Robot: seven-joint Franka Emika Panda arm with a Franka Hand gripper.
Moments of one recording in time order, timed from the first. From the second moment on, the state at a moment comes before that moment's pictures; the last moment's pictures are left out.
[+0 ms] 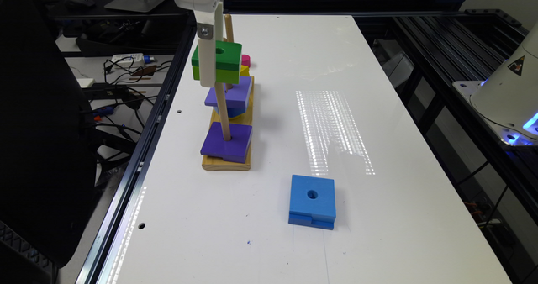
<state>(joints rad) -0.20 0.28 0.41 -1.94 -0.12 2.35 1.07</state>
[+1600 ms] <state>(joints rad) -0.21 0.29 0.42 -1.94 -0.12 2.35 1.06</state>
